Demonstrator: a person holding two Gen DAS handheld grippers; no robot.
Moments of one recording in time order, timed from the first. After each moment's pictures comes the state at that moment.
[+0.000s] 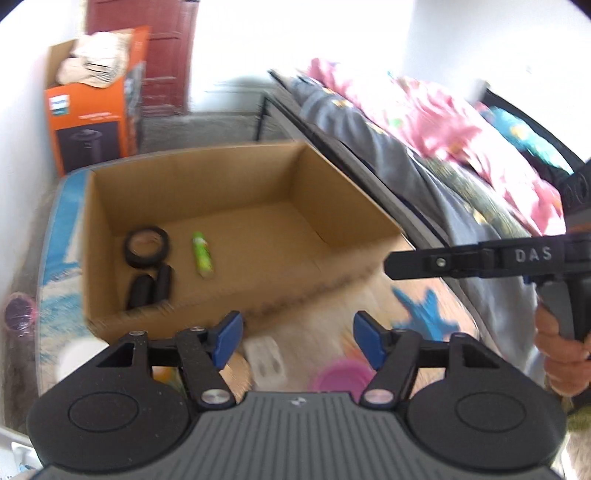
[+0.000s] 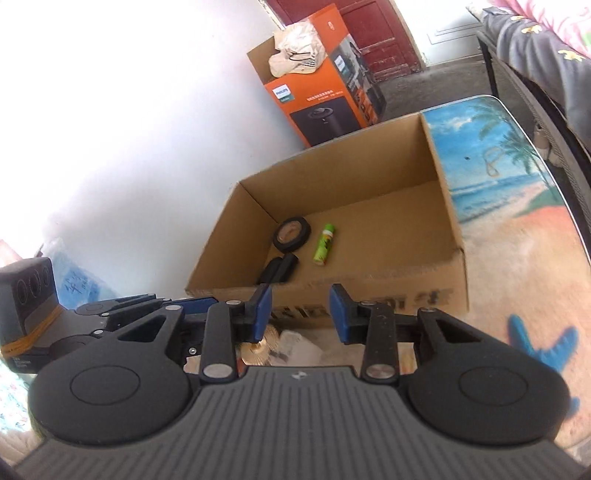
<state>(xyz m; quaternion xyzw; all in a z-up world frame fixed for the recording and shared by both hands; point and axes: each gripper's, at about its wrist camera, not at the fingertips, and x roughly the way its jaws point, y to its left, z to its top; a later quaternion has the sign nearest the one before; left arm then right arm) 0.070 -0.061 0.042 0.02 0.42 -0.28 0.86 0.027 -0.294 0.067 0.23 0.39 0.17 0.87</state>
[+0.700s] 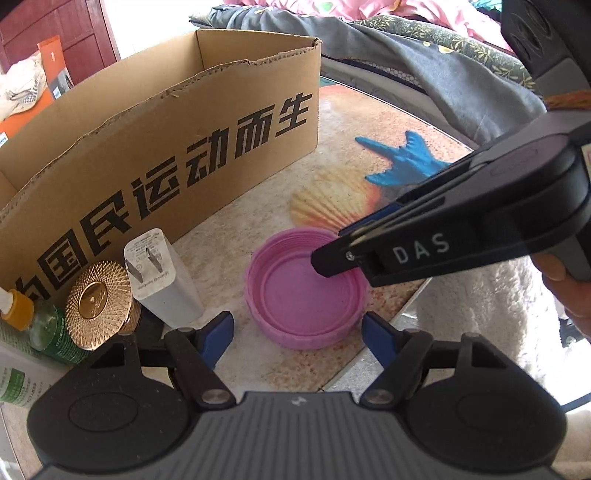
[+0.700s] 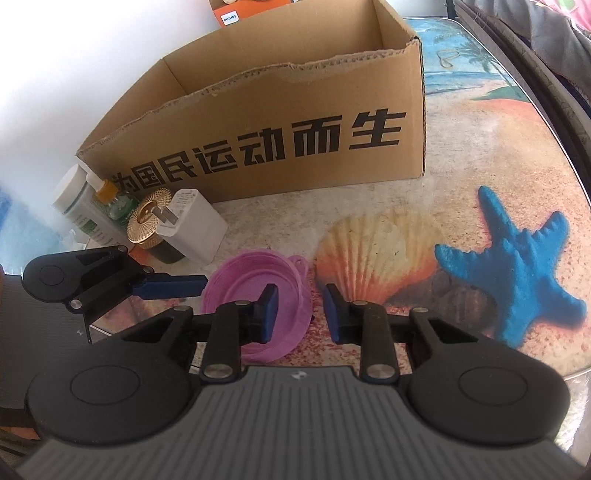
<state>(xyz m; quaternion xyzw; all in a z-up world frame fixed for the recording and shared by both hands) 0.032 -0.138 -0.065 0.20 0.45 -0.30 0.82 0.013 -0.250 -0.047 0.14 0.48 0.11 0.86</state>
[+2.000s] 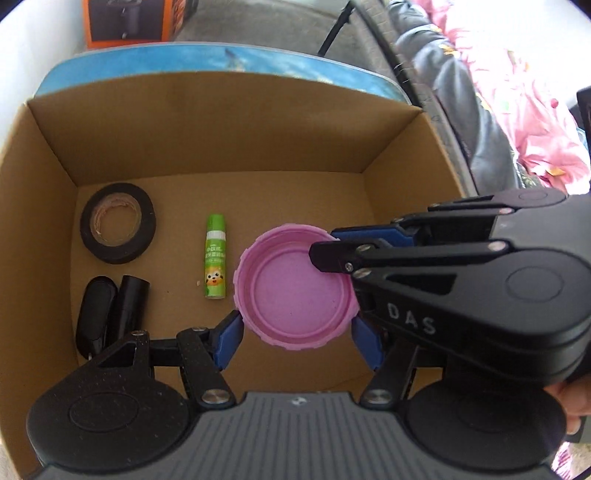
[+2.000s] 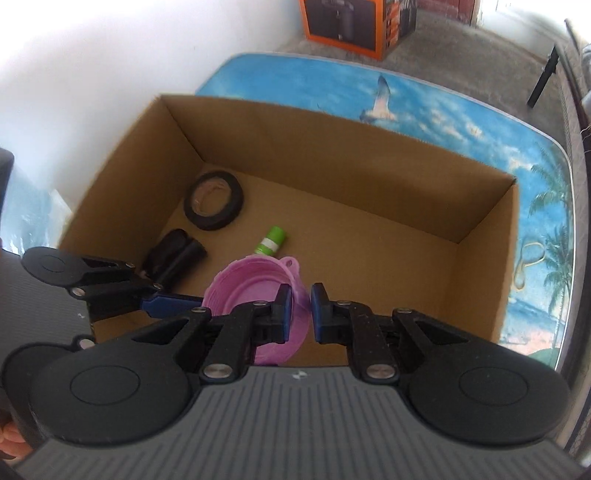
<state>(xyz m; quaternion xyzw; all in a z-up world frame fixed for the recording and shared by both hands) 0.254 -0.100 -0.015 -0.08 0.61 -0.17 0.77 0.295 -0.215 0.019 -0.03 0.57 0.21 0.79</state>
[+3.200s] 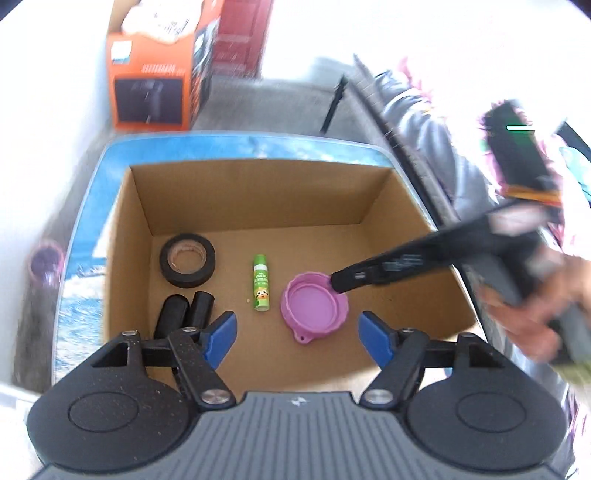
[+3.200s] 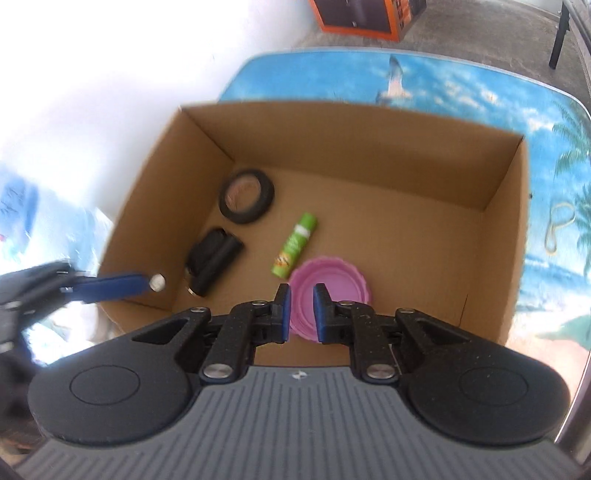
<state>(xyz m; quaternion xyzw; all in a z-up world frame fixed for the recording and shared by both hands) 0.151 -0.059 0.063 -0.03 0.47 -0.16 0.87 0.261 -0.208 0.035 0.05 0.59 0.23 0.77</state>
